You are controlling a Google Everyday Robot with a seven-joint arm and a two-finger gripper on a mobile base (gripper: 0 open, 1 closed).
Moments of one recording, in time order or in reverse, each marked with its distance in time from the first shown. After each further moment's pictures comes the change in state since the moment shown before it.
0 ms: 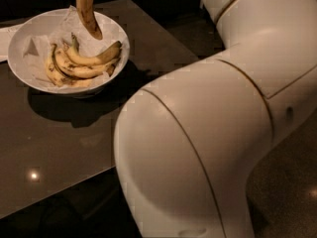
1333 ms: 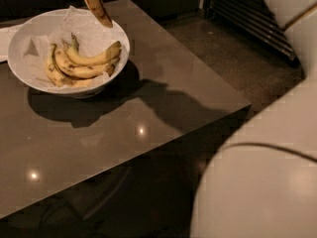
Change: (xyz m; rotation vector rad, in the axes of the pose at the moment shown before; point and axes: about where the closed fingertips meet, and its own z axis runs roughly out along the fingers) arm 0.000 0.012 -0.063 0.126 0.059 0.119
